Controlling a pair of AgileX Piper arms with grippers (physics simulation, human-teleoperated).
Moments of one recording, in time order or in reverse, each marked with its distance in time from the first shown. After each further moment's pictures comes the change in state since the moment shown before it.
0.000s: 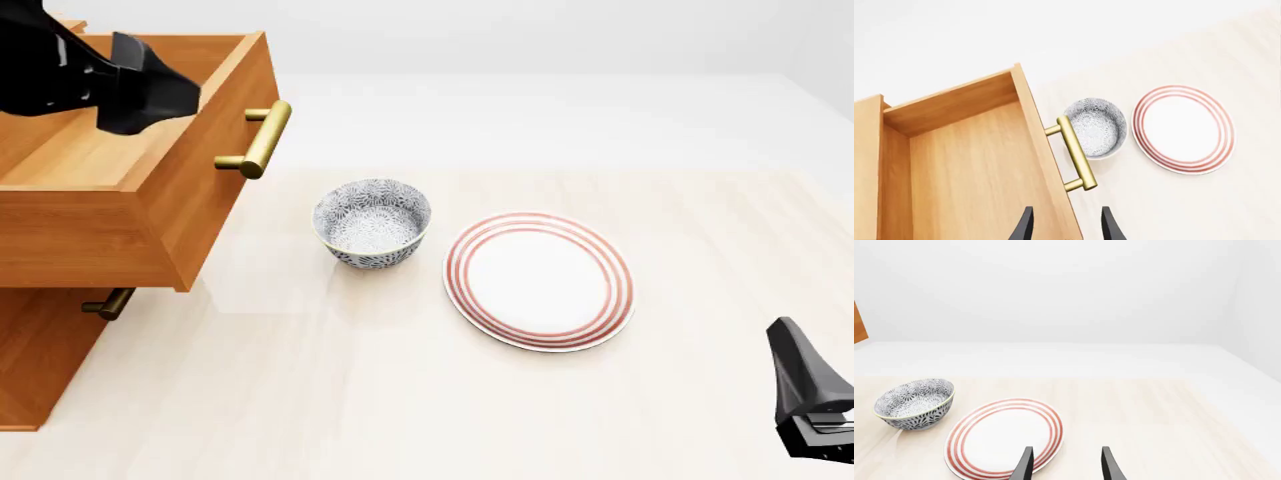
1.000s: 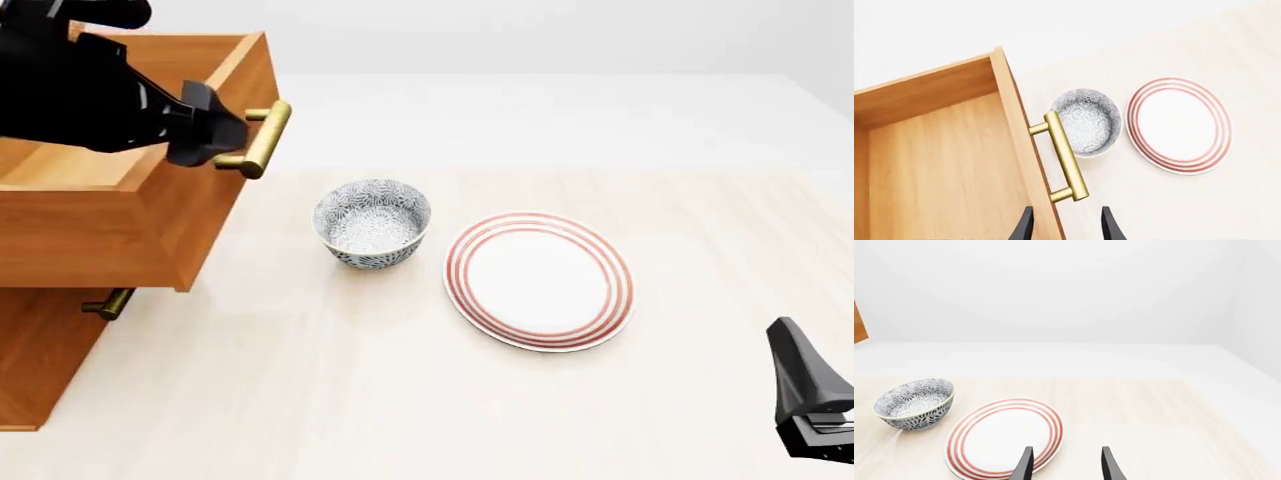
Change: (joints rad) left arm -0.041 0.076 0.079 -0.090 -0.085; right arm 0.000 0.000 0.000 0.000 0.000
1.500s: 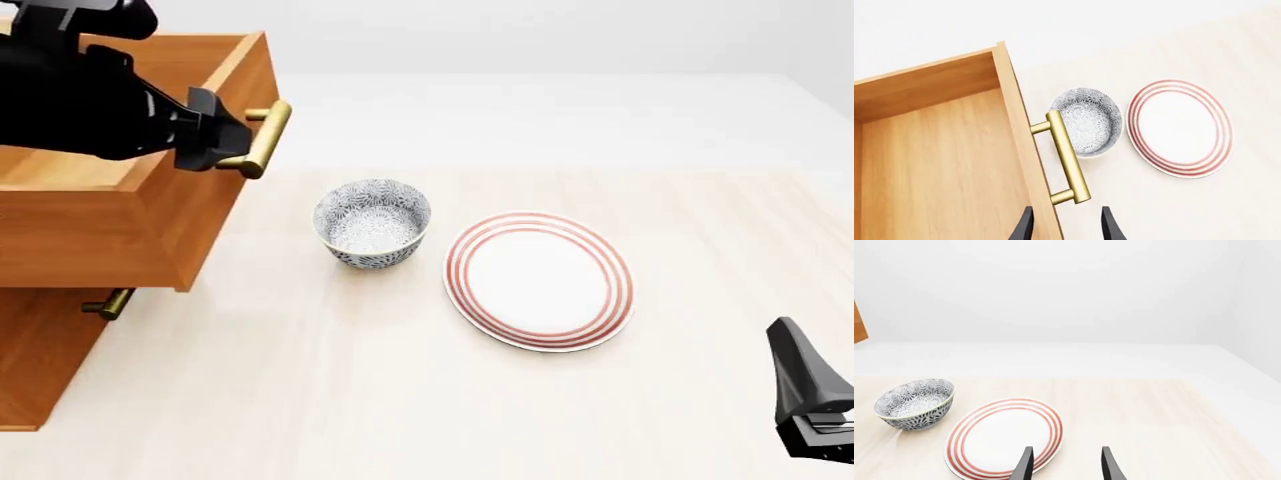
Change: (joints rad) left arm 0.009 0.008 0.026 -0.030 -0.024; right arm 0.000 0.000 0.000 0.000 0.000
